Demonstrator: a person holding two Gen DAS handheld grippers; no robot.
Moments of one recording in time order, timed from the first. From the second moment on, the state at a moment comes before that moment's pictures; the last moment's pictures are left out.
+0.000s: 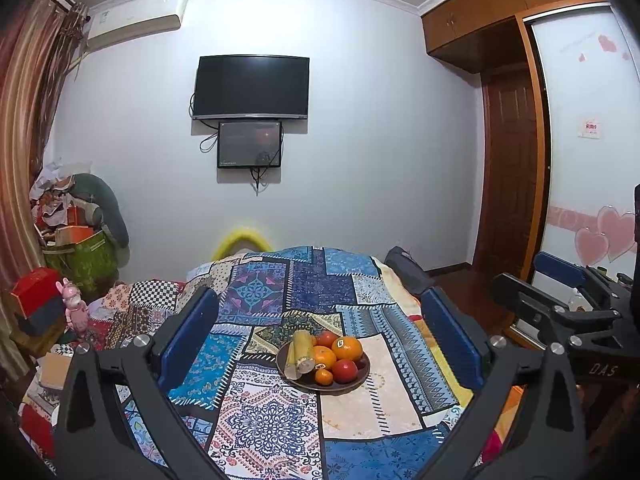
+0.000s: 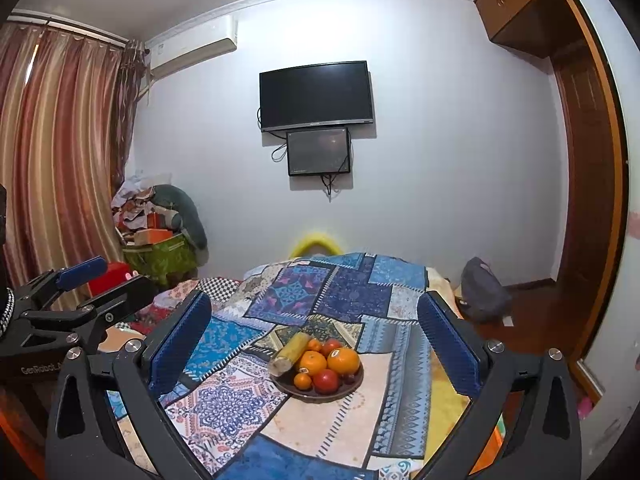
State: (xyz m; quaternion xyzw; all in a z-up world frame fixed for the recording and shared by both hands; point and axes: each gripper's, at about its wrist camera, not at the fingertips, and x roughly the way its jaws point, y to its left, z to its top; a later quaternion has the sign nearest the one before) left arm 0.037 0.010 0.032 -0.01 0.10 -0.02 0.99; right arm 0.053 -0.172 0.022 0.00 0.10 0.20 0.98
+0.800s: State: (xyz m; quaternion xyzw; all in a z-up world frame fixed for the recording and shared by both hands) left arm 0.039 0.011 0.031 -0.02 0.11 -0.02 0.99; right arm 0.051 -0.174 0.026 0.01 0.10 0.19 0.98
